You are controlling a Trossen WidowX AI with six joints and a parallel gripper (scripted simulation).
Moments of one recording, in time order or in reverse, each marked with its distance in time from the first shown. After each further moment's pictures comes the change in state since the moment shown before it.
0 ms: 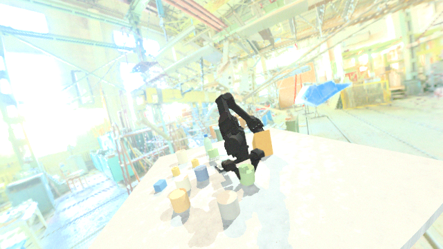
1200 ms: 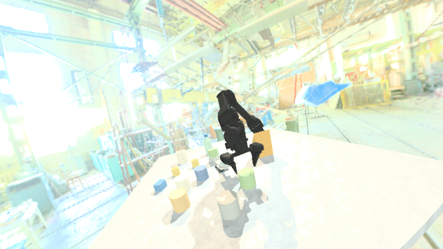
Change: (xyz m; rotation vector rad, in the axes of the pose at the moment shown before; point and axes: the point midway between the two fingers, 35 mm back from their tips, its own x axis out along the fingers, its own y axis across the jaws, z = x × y) arm -0.029 -0.002 -0.001 -0.019 -0.004 0.011
